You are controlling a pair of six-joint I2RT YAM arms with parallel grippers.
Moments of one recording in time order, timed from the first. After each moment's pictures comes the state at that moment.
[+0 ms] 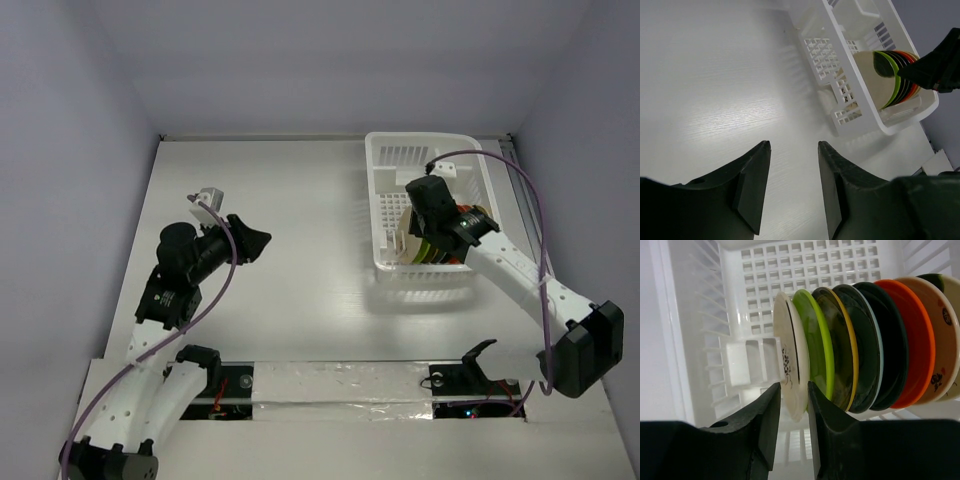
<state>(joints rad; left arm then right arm) -0.23 0.68 0.68 -0.27 0.37 -0.47 0.56 1.27 1.13 -0.65 0.54 0.48</state>
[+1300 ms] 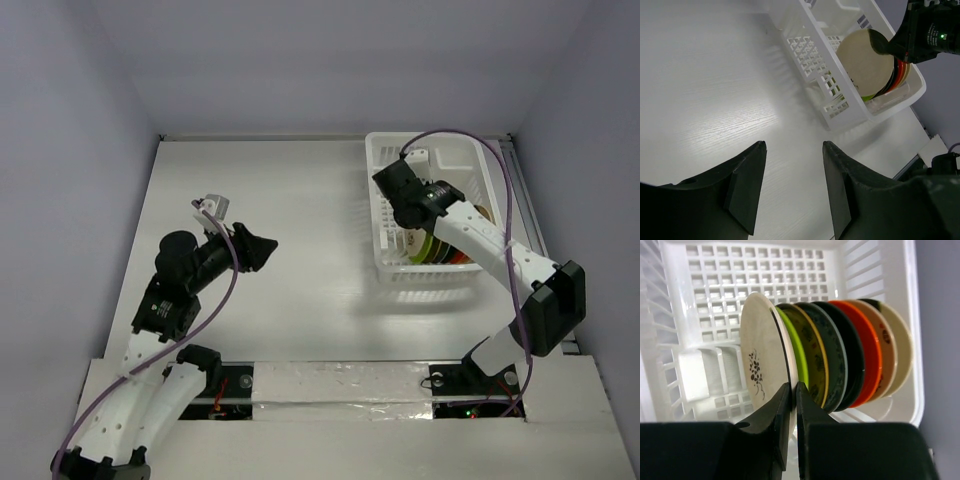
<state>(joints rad) -0.30 0.61 0.68 -0.29 0.37 -0.43 0.63 1.53 1.41 -0.91 0.79 0.40</state>
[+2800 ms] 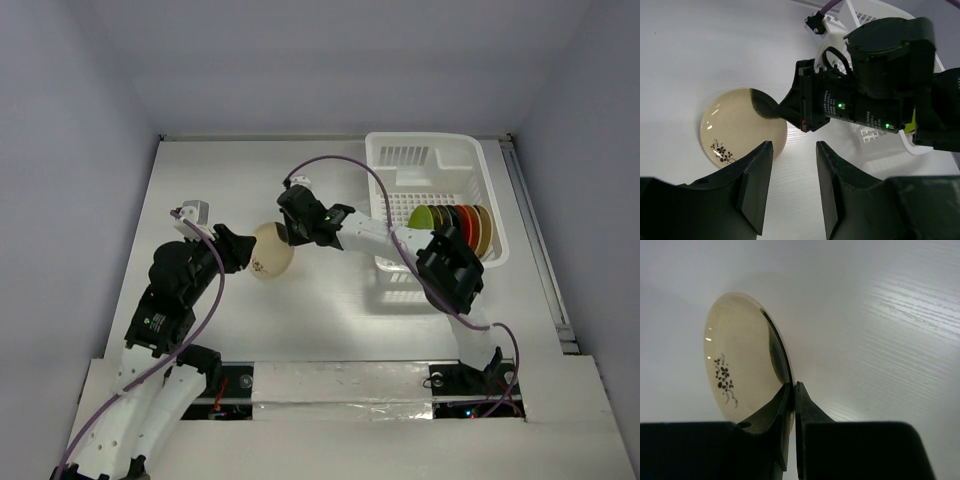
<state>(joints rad) -0.31 0.53 0.68 -0.38 0.08 -0.46 0.92 2.08 1.69 -0.38 0.25 0.53</state>
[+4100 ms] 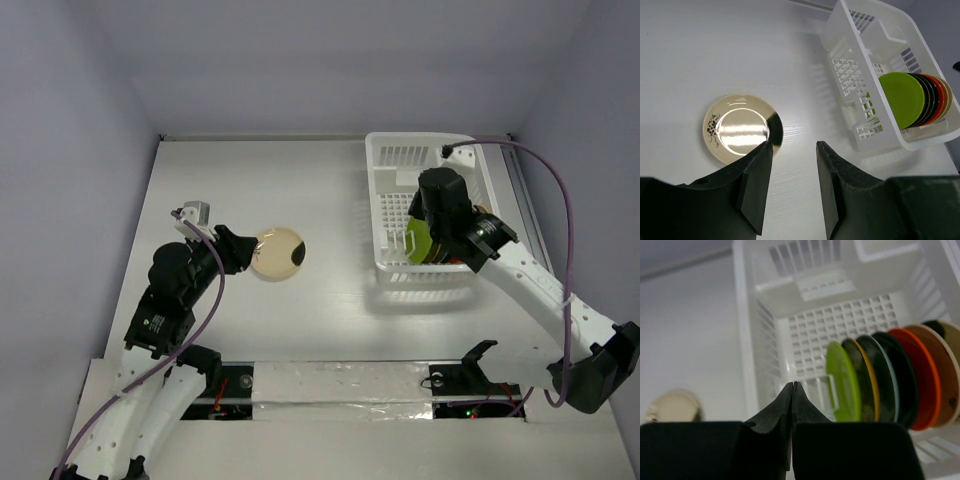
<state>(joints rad) -0.32 0.53 0.68 -0.38 0.10 -0.46 0.63 1.19 1.21 -0.48 0.60 0.54</state>
